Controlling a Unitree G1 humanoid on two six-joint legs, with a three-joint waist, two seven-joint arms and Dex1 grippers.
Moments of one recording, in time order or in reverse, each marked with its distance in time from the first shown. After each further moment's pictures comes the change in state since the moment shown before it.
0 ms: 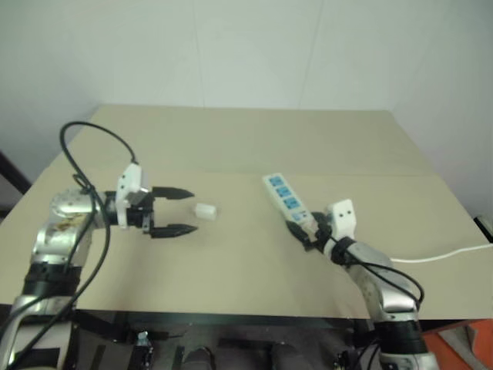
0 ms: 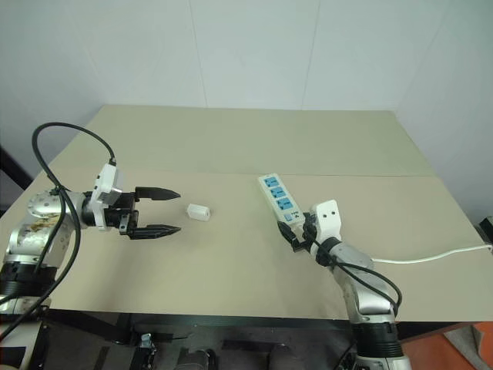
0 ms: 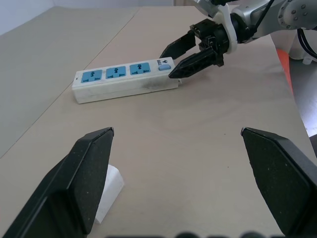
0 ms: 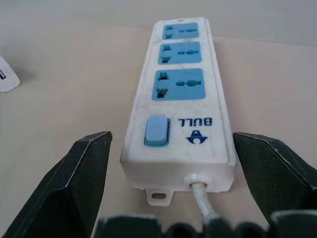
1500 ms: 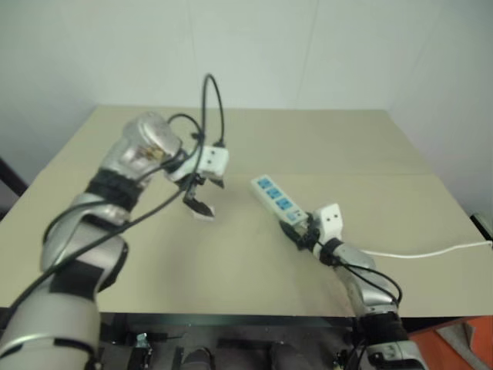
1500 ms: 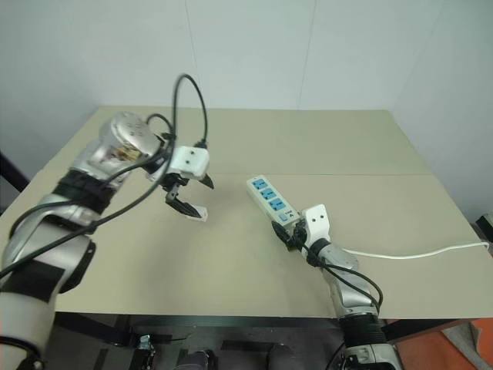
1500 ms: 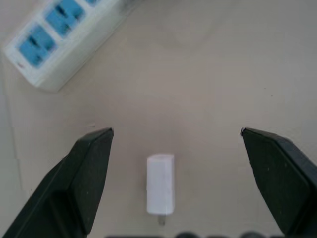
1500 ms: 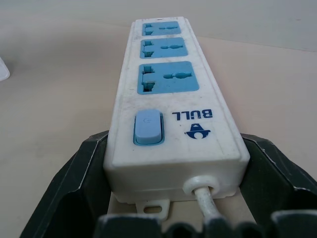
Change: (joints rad) left arm -0.753 -0.208 -0.621 0.625 0.621 -0.231 -0.153; right arm -0.050 0.033 0.040 0.237 -0.066 -0.271 0.024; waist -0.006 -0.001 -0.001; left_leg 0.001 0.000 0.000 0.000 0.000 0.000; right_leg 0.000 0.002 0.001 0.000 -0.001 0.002
